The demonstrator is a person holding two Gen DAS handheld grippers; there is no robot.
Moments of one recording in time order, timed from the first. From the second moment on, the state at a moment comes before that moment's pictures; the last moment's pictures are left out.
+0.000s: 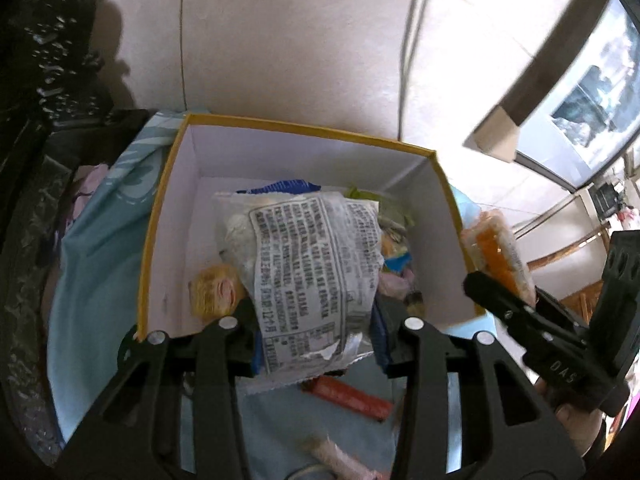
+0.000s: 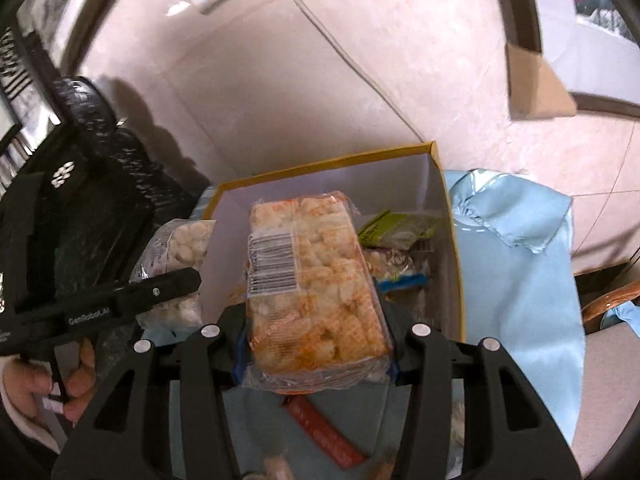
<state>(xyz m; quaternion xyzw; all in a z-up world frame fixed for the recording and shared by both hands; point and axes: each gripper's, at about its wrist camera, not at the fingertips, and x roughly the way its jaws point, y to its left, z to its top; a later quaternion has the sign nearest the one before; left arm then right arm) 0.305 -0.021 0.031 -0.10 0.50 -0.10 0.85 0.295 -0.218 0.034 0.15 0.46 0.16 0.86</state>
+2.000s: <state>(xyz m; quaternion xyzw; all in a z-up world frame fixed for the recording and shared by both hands) 0.150 -0.087 -0.138 -0.07 0.67 0.00 0.73 0.116 -0.272 -0.068 0.11 0.57 0.07 0.81</state>
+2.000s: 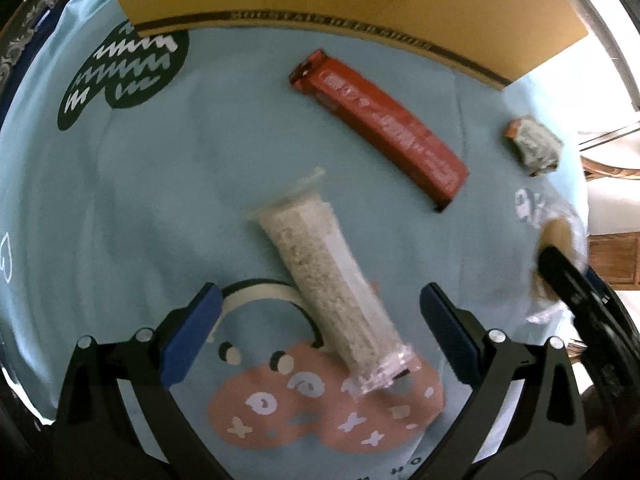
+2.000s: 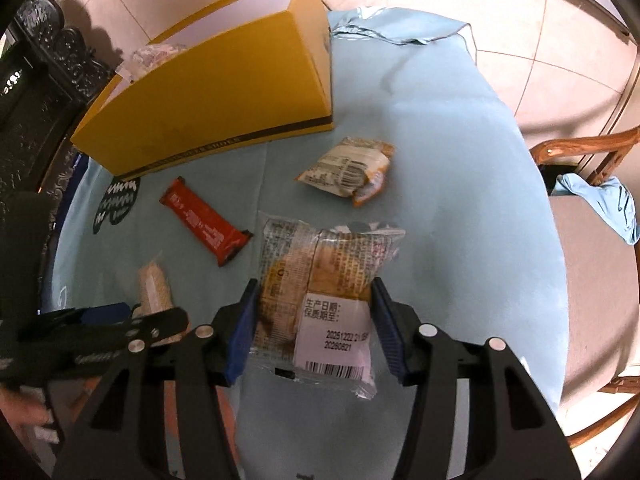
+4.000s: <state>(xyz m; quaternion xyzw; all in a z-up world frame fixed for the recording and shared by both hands) 0.107 0.012 -0.079 -0.06 0.62 -0.03 0.78 0.102 -0.244 -0.054 0.12 0.58 0.09 0.80</state>
